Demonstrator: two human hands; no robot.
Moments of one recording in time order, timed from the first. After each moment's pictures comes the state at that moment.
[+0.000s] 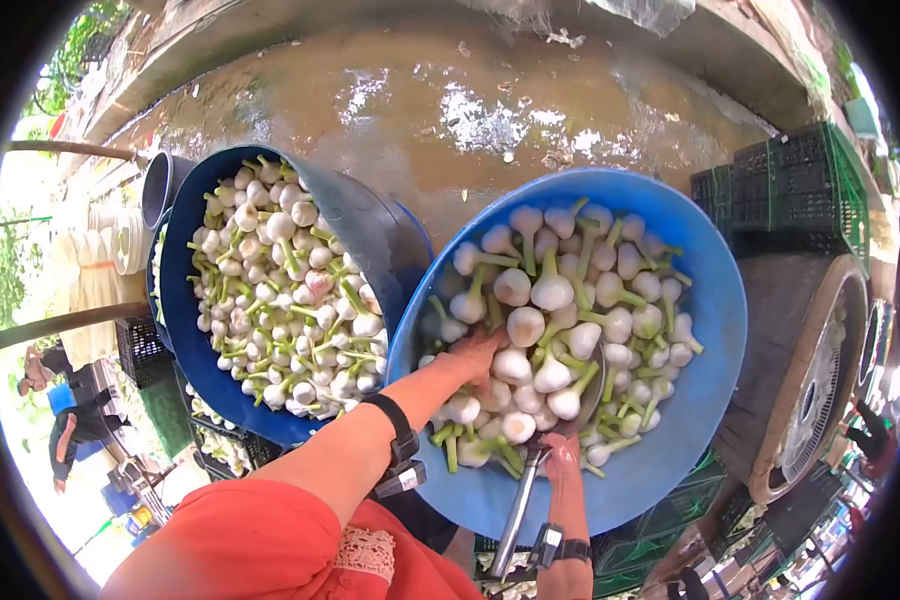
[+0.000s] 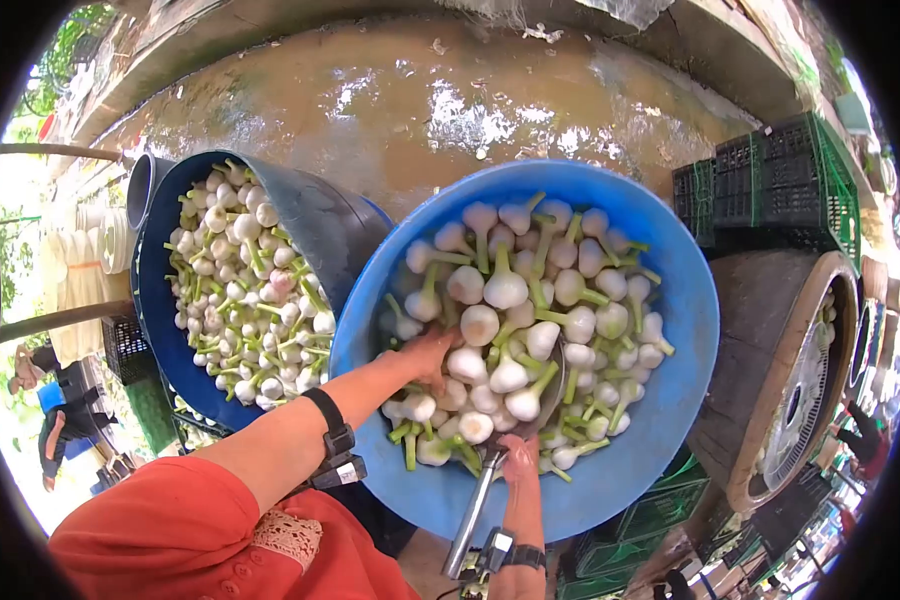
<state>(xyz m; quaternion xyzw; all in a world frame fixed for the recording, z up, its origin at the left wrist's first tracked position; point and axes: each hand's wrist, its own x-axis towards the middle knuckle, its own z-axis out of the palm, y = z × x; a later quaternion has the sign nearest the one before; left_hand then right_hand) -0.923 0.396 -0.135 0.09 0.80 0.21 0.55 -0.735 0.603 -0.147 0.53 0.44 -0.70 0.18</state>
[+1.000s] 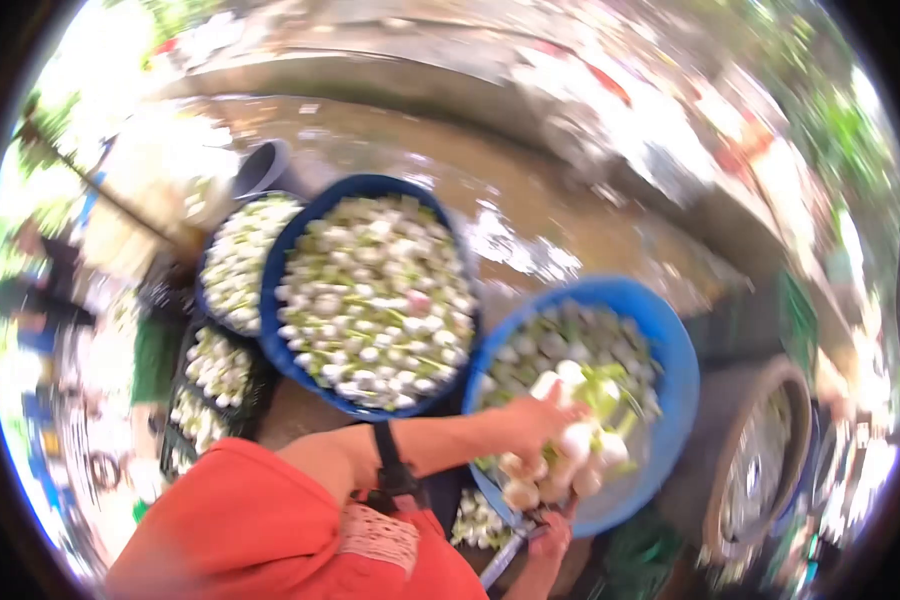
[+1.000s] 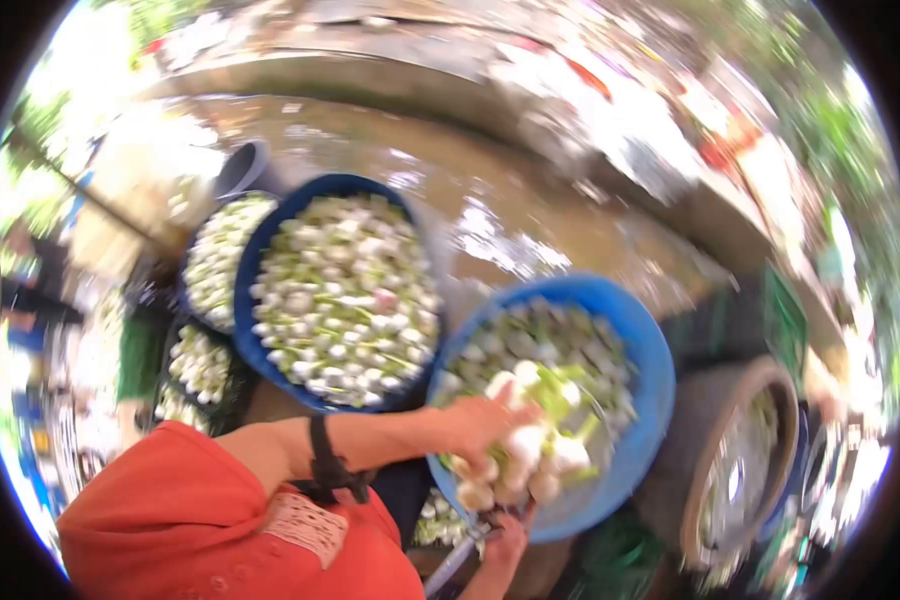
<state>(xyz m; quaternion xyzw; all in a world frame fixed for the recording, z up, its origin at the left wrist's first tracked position) -0.853 0.358 0.131 0.28 0.85 0.31 0.33 -0.670 0.534 0.068 0.32 0.41 -0.85 0.07</state>
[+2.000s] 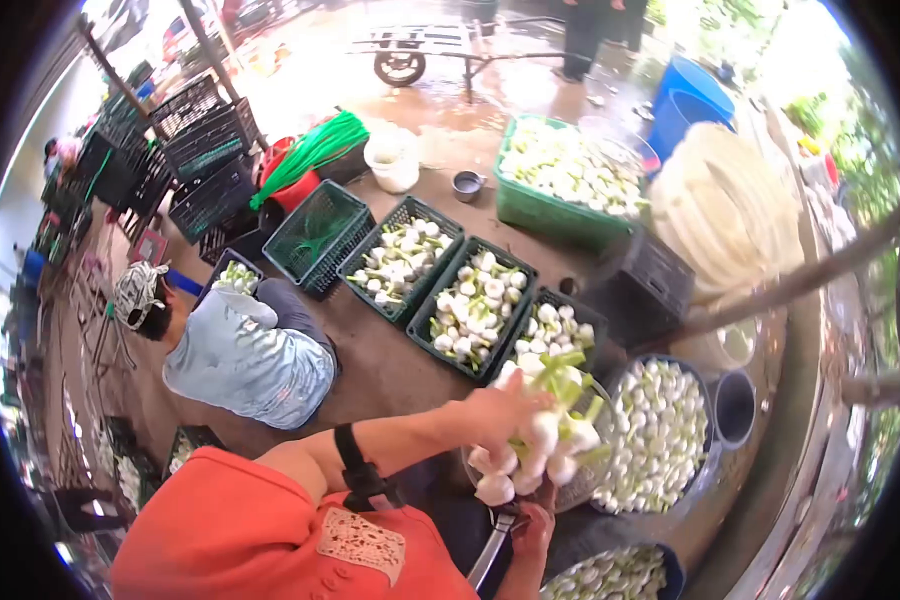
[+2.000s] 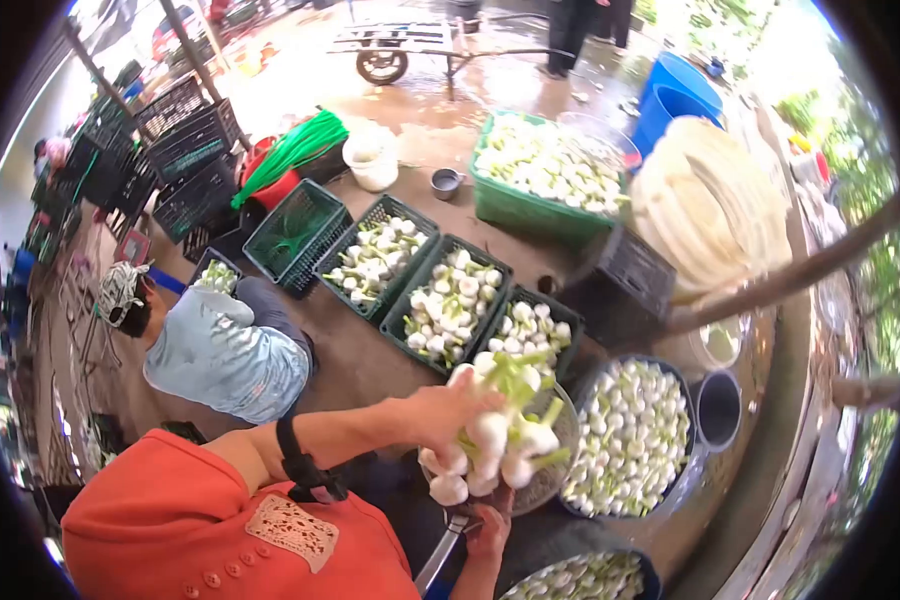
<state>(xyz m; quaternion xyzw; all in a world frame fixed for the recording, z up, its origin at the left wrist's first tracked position) -0.316 -0.278 0.165 -0.55 0.71 0.43 -0.01 -0.540 -0.156 0.044 -0.12 0.43 -0.46 0.77</state>
